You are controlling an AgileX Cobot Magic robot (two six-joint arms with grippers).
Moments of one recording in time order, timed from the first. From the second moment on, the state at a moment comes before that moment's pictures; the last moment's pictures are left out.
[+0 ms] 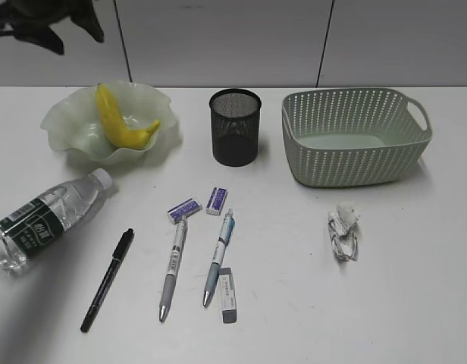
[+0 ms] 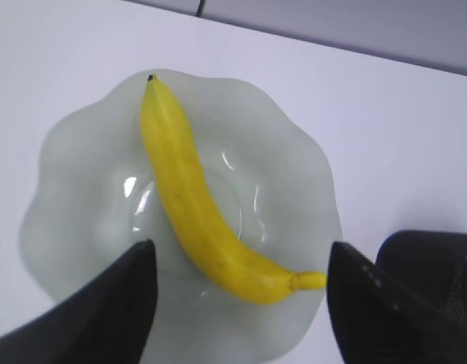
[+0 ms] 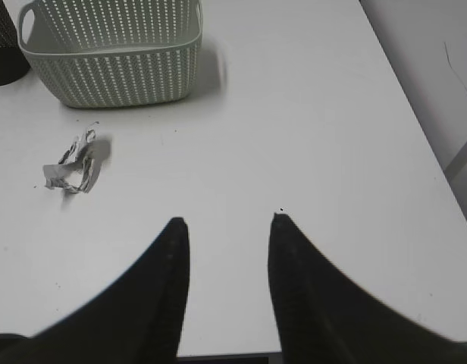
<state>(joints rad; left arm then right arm) -0.16 2.03 -1.93 -0.14 0.99 -0.25 0.07 -0.01 -0.51 -0.05 1.04 0.05</state>
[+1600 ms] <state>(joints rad) -0.16 0.01 -0.54 0.10 1.07 -0.19 0.07 0.26 -0.54 0.13 0.96 -0.16</state>
